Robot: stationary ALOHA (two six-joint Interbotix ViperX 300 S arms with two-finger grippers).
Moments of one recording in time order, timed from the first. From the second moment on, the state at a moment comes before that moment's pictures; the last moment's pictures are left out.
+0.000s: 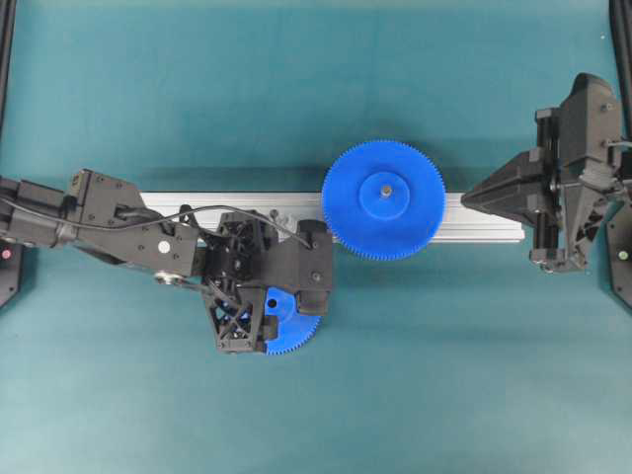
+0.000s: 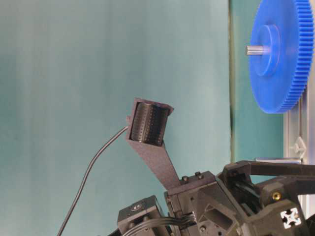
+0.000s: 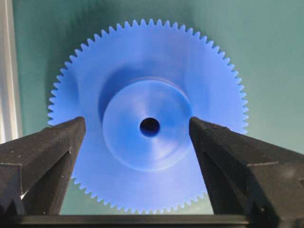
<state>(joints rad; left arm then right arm) -0.12 0.14 0.48 0.03 0.42 -0.12 -0.09 -0.69 1.02 0.04 0.26 0.07</state>
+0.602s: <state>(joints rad) -0.13 0.18 0.46 0.02 0.42 -0.13 -0.09 -0.69 1.03 0.04 0.26 0.07</state>
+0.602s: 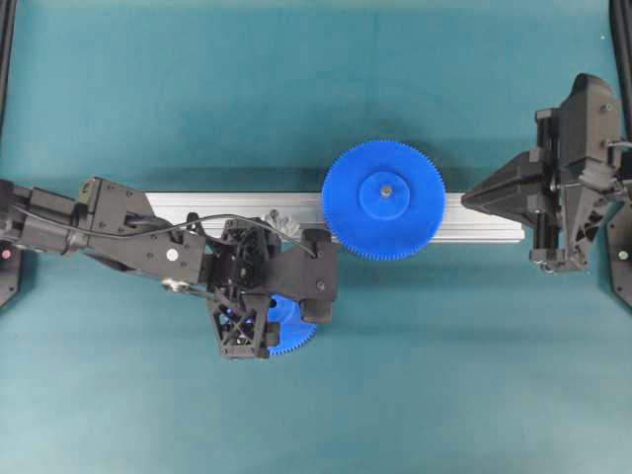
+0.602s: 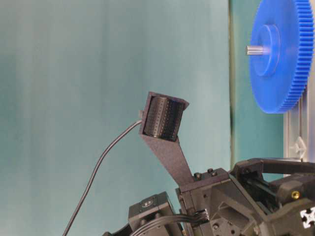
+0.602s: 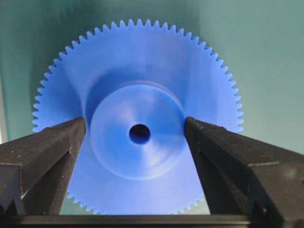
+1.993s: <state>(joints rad) -0.13 0.19 0.47 0.03 0.45 -0.13 -0.09 -0.69 1.03 0.04 0.24 0.07</state>
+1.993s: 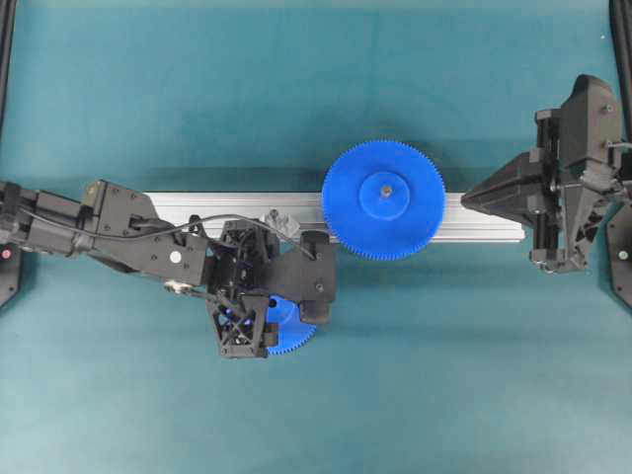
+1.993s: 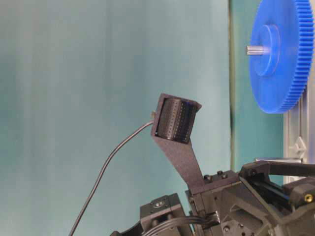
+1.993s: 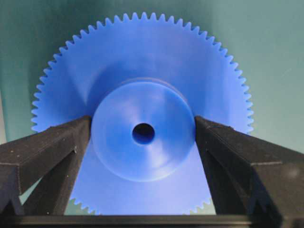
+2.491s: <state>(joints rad) -0.14 0.19 0.46 0.03 0.53 -0.12 -0.09 -0.69 1.04 0.04 0.23 0.08</state>
